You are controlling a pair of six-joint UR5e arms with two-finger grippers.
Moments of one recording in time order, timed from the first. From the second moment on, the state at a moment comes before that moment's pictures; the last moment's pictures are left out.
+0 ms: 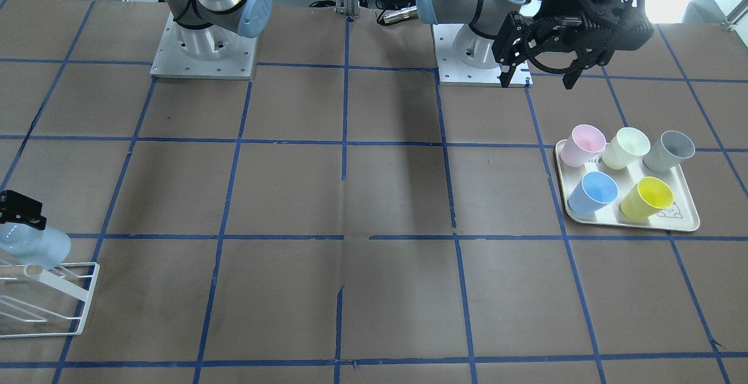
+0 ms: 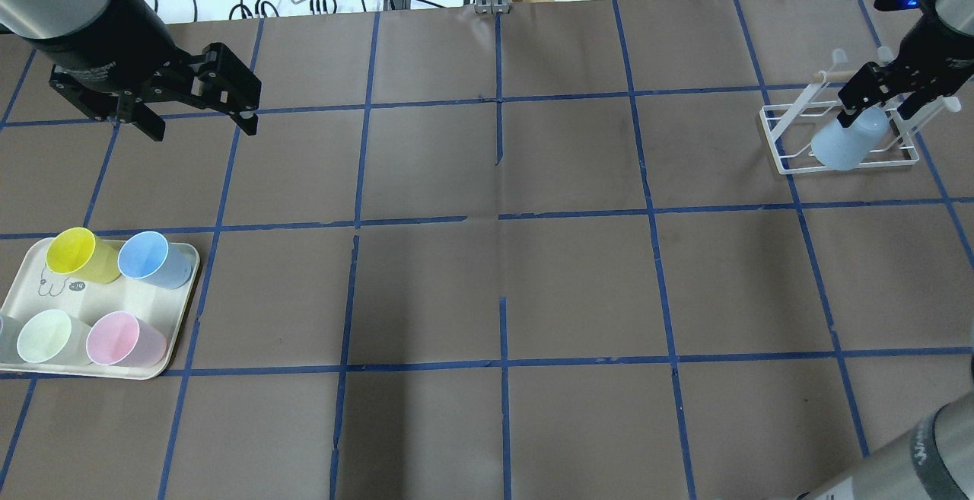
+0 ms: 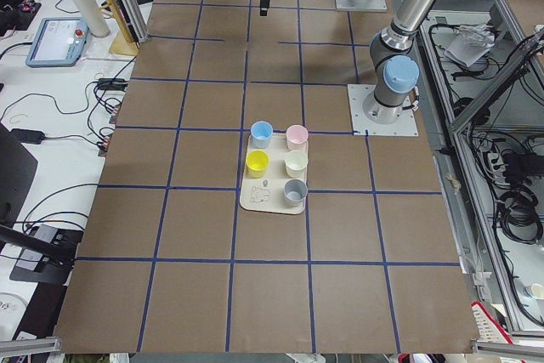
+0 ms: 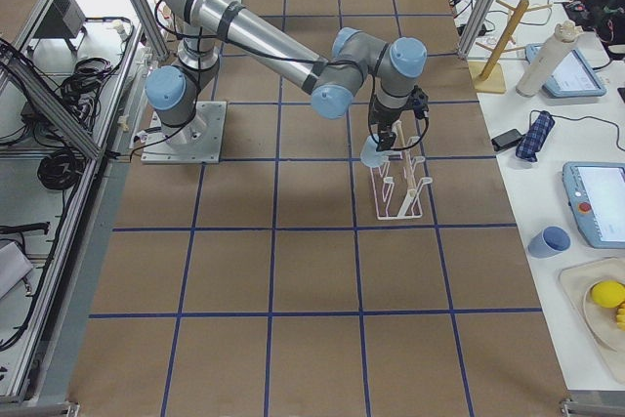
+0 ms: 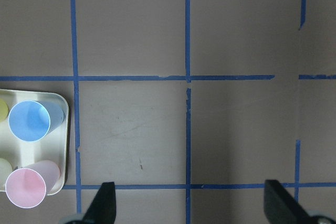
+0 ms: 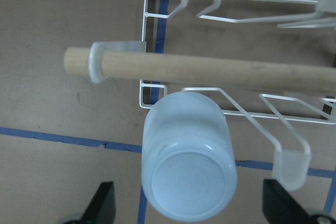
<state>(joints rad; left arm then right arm) -1.50 -1.47 -1.56 -1.61 1.56 0.06 1.10 -1.18 1.51 -1.82 -1.56 -0.60</state>
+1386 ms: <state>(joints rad) -1.50 -1.47 -1.56 -1.61 1.56 0.06 1.10 -1.16 1.52 -1.82 -1.56 -0.59</state>
